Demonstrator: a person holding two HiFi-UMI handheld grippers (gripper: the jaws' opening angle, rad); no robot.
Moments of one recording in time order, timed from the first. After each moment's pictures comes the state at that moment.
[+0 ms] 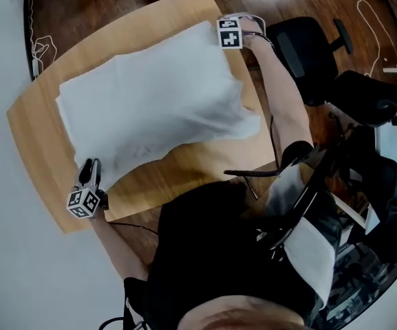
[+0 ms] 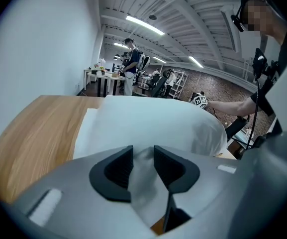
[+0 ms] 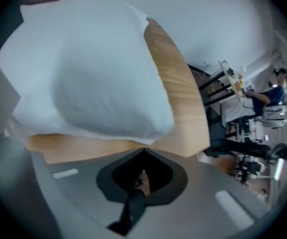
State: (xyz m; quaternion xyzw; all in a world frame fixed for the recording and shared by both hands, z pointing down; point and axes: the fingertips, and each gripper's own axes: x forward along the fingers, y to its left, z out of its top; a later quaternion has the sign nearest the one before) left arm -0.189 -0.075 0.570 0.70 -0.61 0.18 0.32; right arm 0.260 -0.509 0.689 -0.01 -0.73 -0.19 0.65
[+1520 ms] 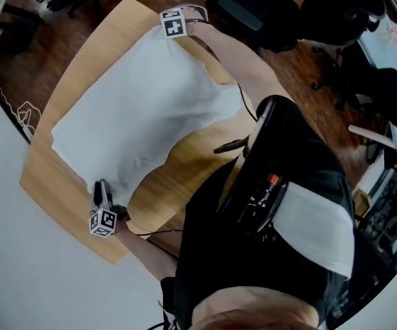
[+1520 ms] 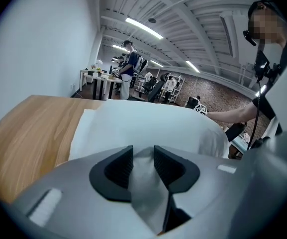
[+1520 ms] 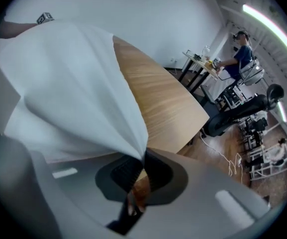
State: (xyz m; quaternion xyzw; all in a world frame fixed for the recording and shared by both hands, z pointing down) left arm -0.184 -0.112 0.579 0.73 -0.59 0.16 0.31; right arm 0.318 -0.485 0.727 0.12 -0.75 0.02 0.65
